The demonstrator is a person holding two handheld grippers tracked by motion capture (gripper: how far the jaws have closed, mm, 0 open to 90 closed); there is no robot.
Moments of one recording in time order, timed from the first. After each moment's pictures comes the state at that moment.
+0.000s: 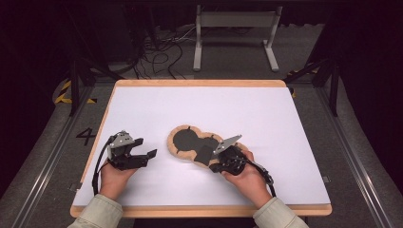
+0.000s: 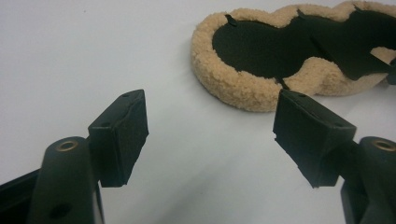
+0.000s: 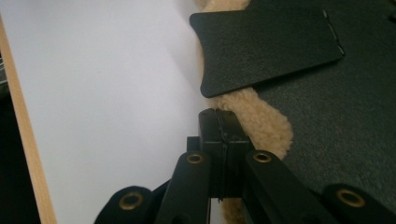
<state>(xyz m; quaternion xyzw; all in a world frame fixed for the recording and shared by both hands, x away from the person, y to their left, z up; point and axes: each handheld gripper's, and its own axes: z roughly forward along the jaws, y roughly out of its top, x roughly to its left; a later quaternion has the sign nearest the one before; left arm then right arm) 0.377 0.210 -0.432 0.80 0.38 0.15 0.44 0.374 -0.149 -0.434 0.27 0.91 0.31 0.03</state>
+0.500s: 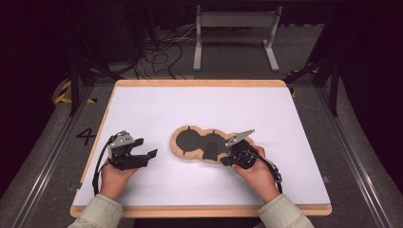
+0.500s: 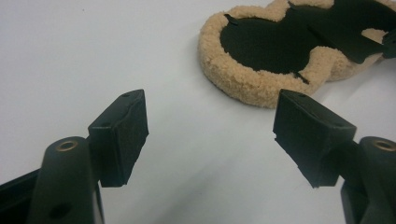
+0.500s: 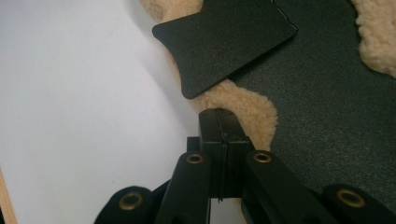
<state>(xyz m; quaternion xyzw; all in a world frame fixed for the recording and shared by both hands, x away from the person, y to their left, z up) 0.377 0.210 -0.432 0.80 0.38 0.15 0.44 0.386 -0.179 -0.429 0.31 0.90 0.31 0.05</state>
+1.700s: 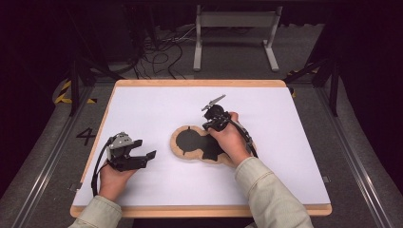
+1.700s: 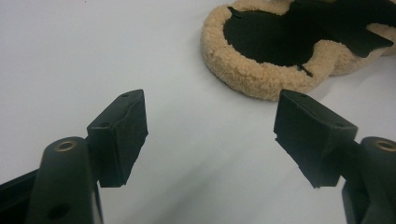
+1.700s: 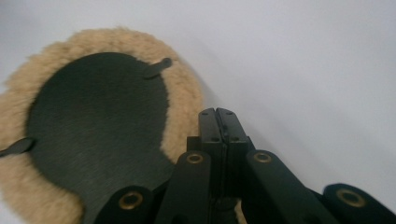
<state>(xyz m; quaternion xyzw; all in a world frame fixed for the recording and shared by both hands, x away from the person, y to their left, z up) 0.376 0.213 -0.435 0.80 0.38 0.15 0.44 0.498 -0.112 -0.410 0.34 0.89 0.28 0.12</state>
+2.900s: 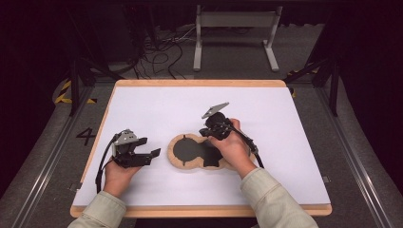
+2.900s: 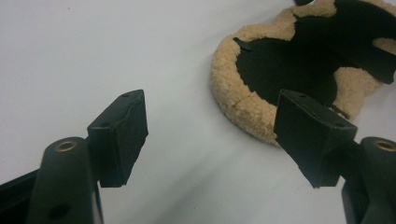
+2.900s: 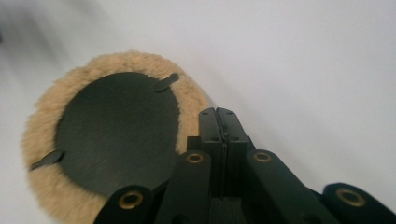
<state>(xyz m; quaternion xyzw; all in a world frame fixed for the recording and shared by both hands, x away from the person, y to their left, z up) 0.388 0.201 -0.434 0.80 0.38 0.13 0.44 0.457 -0.115 -0.396 0.29 0.89 0.33 0.11</state>
